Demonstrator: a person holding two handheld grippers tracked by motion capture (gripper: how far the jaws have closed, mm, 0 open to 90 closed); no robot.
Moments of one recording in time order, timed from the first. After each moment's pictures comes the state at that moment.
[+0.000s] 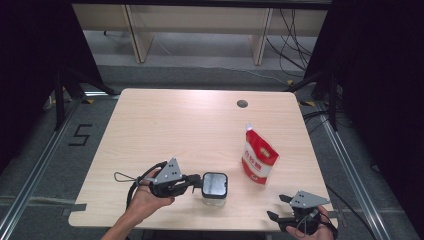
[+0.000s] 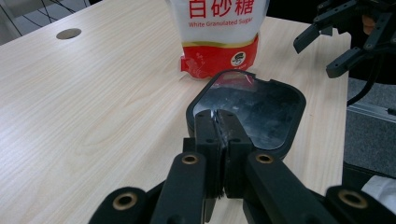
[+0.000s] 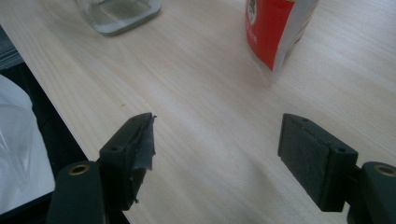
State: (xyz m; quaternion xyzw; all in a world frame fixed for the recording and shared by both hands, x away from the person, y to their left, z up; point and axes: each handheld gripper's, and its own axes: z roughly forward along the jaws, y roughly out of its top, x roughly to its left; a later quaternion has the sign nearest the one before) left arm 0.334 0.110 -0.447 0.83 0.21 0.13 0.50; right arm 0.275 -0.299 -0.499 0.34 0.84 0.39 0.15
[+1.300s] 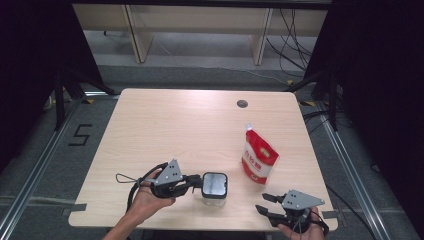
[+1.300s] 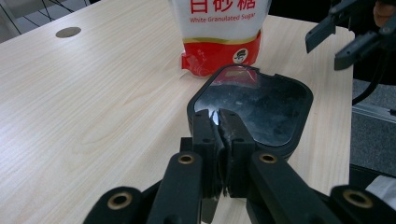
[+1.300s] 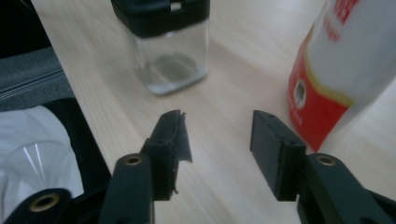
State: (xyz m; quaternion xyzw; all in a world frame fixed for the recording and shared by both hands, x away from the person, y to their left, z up) left arm 0.336 0.109 -0.454 0.83 0.20 0.13 0.50; right arm 0.276 -0.268 -0.480 0.27 0.83 0.46 0.16
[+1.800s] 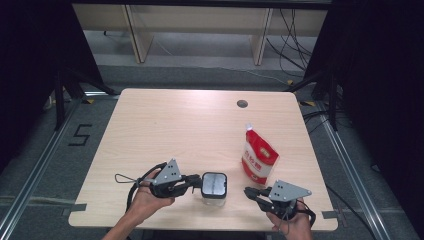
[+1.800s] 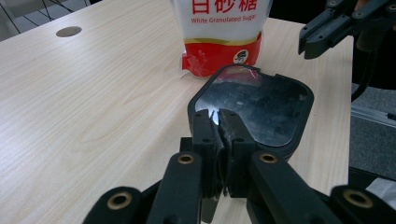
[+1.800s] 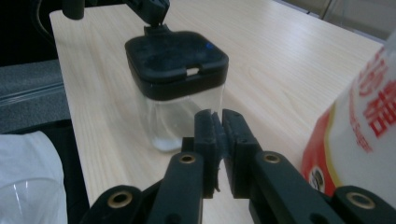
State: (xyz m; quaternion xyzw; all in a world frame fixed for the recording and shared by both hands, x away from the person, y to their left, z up) left arm 0.336 0.112 -0.456 0.83 0.21 0.12 0.51; right arm 0.298 -0.234 -0.468 0.22 0.82 0.50 0.17
